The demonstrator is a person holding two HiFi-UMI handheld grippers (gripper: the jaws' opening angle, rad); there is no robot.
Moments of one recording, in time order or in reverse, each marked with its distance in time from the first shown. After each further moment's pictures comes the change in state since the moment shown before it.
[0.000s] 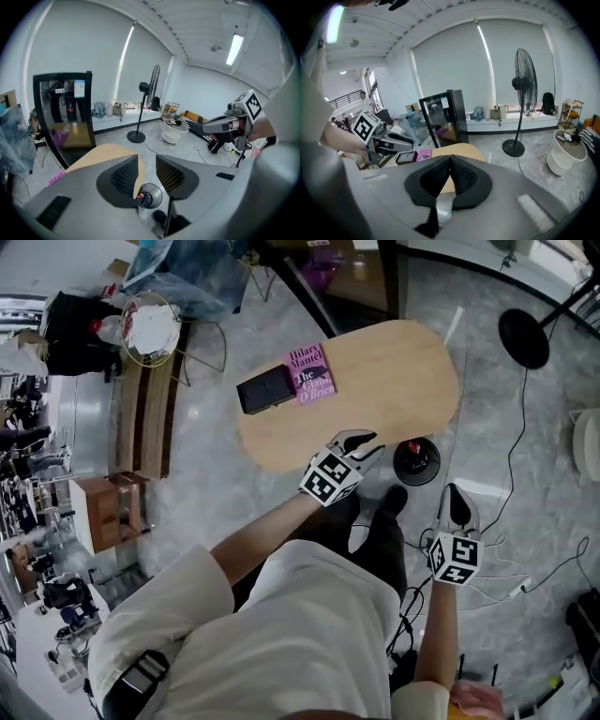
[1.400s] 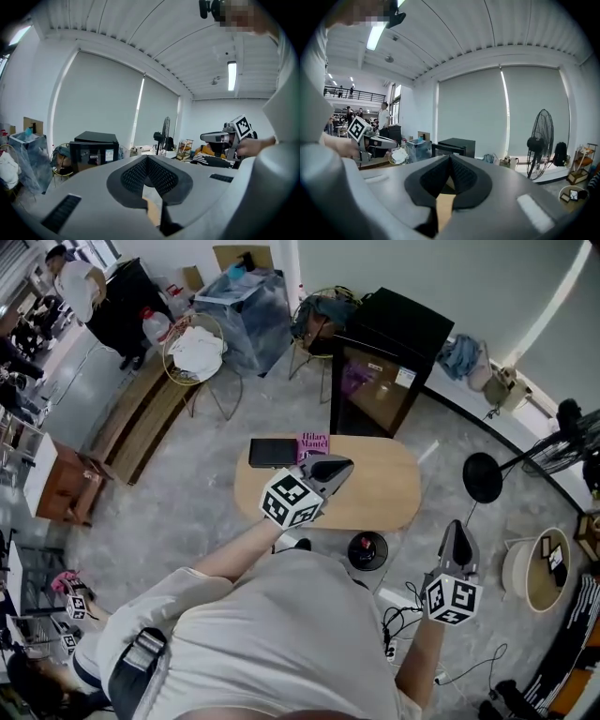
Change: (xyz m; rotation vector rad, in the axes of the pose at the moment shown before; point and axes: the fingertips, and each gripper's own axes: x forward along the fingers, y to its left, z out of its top) left arm -0.263 0.028 0.211 -0.032 -0.483 0.188; right arm -0.118 0.080 0.284 -0.261 -0.399 0.093
